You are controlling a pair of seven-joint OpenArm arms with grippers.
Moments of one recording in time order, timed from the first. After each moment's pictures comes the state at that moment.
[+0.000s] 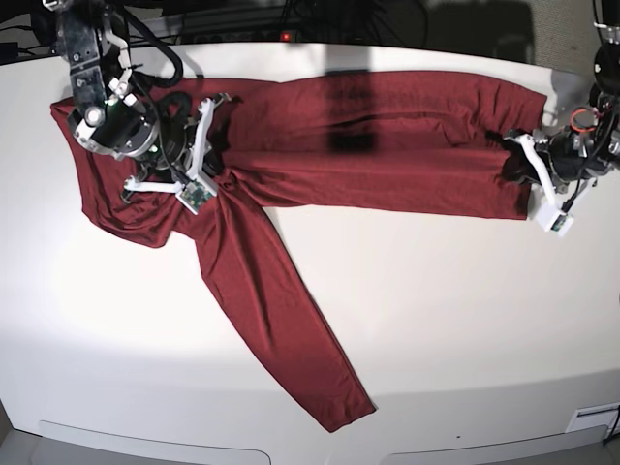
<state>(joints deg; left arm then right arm) 8.9 -29.2 -6.4 92.5 -41.2 -27.2 60.6 -14.4 23.0 -3.2 108.0 12.7 33.4 -51.5</state>
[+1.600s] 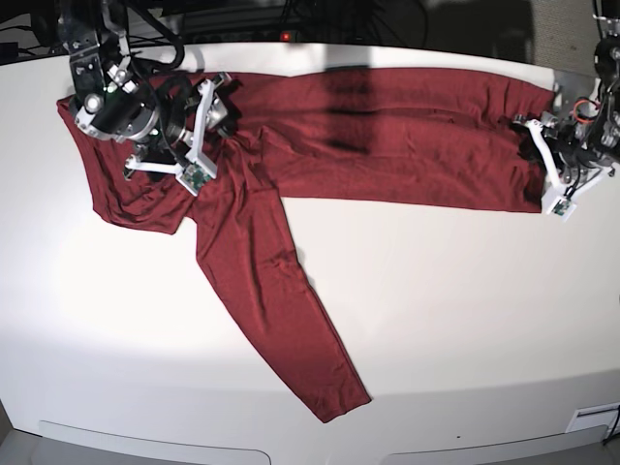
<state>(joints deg) 10.5 -29.2 -6.4 95.1 -28.0 -25.0 63.8 -16.0 23.0 -2.7 108.3 15.7 33.0 -53.4</state>
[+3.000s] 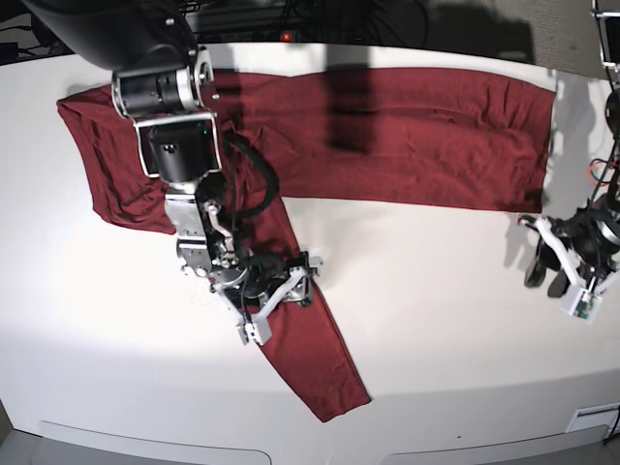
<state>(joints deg) -1.8 -29.2 -6.5 98.0 -23.8 -25.0 41.4 25.1 -3.0 -2.4 36.9 10.5 31.5 -23.8</state>
